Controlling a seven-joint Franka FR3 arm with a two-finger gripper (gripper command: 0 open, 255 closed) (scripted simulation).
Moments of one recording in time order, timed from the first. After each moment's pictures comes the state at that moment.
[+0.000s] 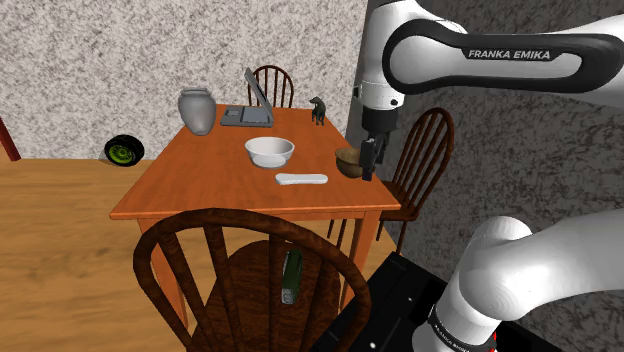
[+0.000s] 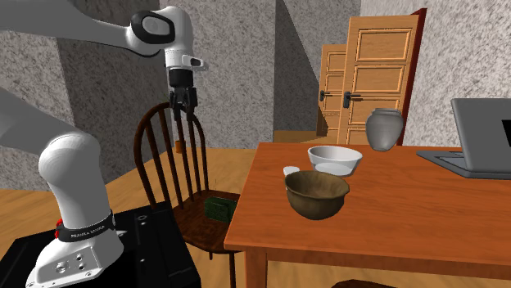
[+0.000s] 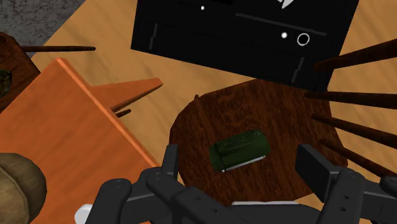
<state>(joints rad) 0.00 -0.77 0.06 -2.41 -0.07 1.57 -0.17</state>
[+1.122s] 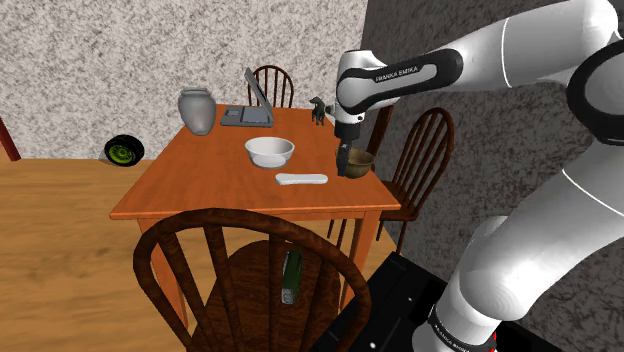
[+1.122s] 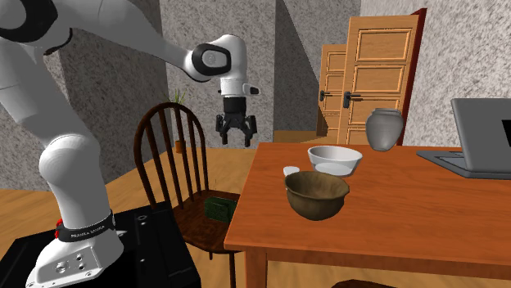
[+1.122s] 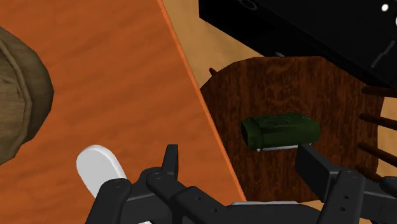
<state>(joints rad) 0.01 -0.31 -0.18 -2.27 -0.12 1.94 -0.62</state>
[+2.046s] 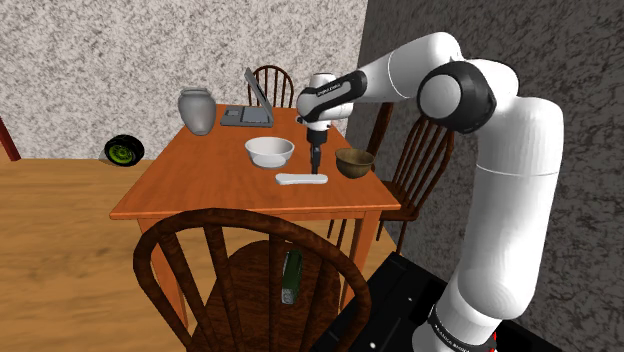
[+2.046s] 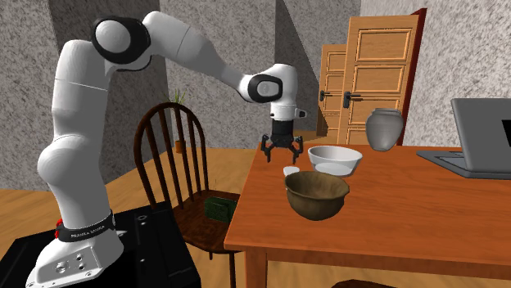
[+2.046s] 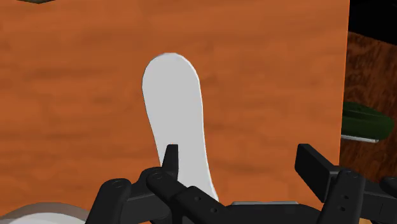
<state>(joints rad) -0.02 0.26 -0.24 -1.80 0.07 2.05 -1.06</state>
